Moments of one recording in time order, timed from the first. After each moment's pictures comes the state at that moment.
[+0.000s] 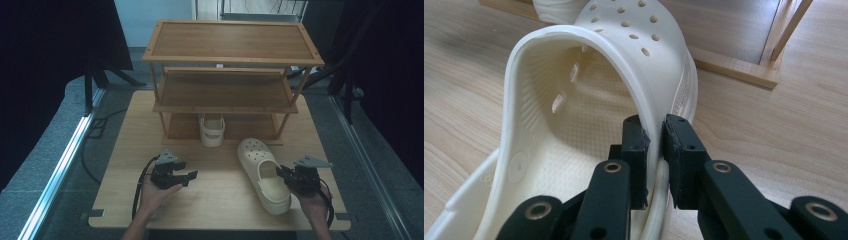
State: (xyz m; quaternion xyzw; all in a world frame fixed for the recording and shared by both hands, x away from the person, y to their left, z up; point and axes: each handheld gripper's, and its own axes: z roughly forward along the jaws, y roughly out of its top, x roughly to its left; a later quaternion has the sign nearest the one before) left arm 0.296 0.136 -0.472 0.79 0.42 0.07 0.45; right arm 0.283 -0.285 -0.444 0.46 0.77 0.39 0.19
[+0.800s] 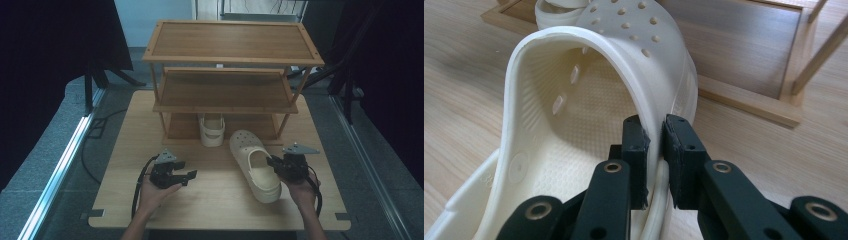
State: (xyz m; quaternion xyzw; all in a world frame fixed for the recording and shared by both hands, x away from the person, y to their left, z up) left arm 0.296 0.139 -0.471 0.79 0.42 0.07 0.45; right arm 0.317 -0.258 -0.438 0.46 0.78 0.39 0.19
